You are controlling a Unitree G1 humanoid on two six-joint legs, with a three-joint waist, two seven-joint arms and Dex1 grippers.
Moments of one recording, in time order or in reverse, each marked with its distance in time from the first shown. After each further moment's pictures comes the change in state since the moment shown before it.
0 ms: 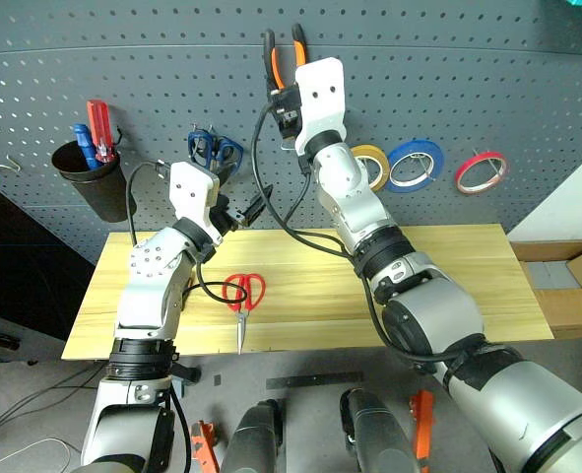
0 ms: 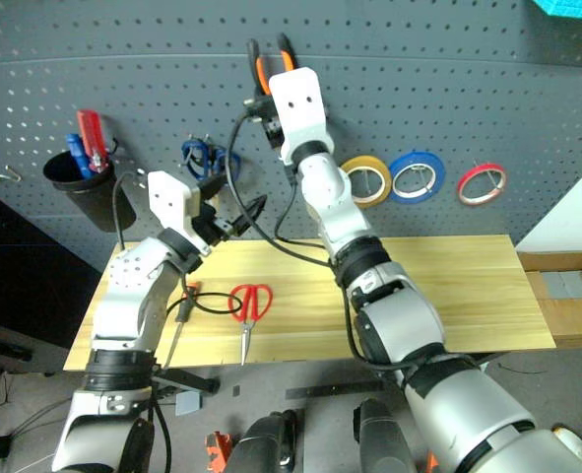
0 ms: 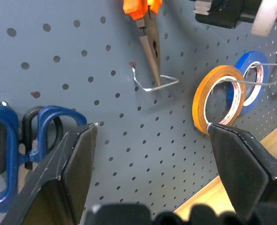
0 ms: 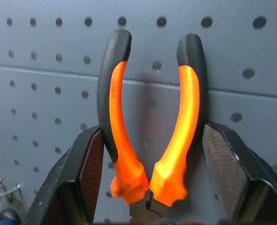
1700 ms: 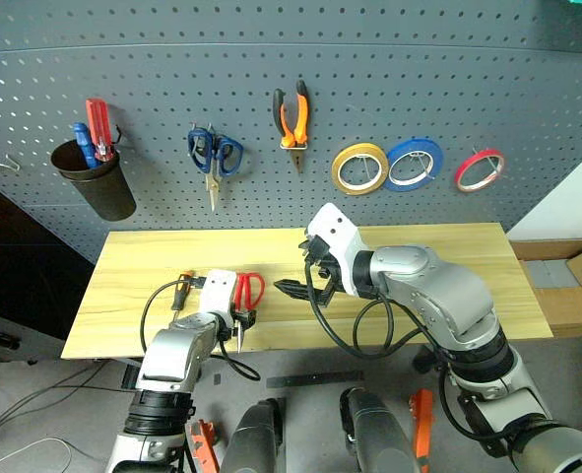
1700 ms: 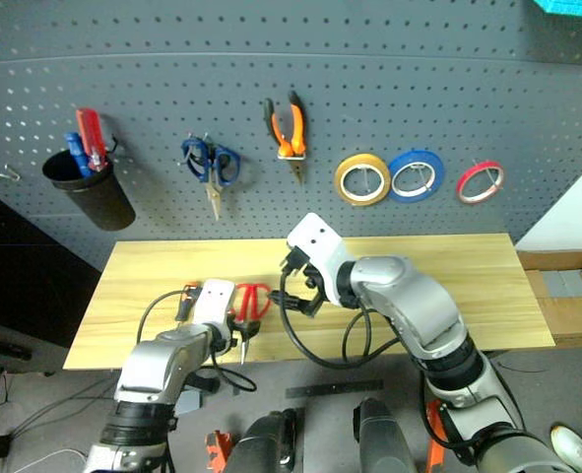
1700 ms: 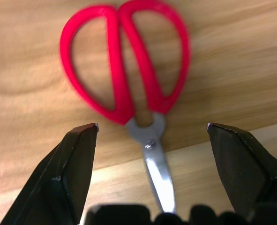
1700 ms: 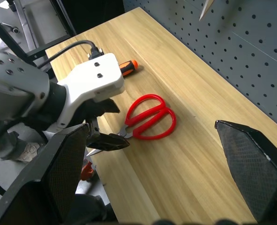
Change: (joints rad) left arm 0.251 -0.126 -0.072 -0.116 0.121 0.955 0.388; right arm 0.629 -0.357 0.319 -1.398 0.303 1.457 0.644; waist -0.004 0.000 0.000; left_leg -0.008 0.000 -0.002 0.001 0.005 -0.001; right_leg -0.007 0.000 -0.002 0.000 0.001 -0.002
